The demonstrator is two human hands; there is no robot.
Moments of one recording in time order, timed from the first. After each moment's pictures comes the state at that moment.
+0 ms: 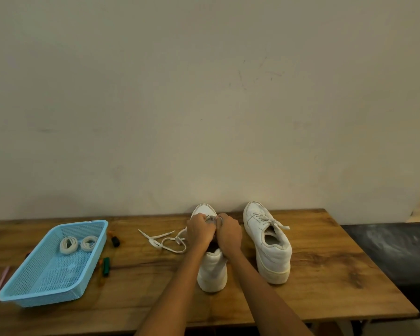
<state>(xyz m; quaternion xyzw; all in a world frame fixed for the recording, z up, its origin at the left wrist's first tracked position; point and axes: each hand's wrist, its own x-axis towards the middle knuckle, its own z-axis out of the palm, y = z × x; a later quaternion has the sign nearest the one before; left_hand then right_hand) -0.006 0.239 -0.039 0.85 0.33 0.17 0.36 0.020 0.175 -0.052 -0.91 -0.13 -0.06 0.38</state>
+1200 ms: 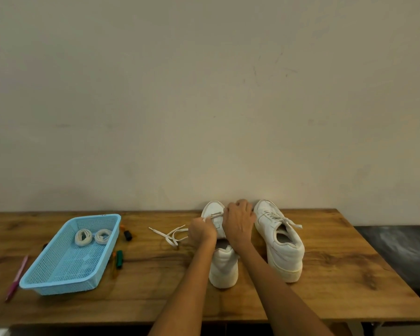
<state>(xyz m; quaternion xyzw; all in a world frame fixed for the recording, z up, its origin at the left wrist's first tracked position) -0.019 0.250 -0.042 0.74 0.48 0.18 0.44 0.019 0.180 -0.038 -0.95 -0.18 -0.19 0.19</state>
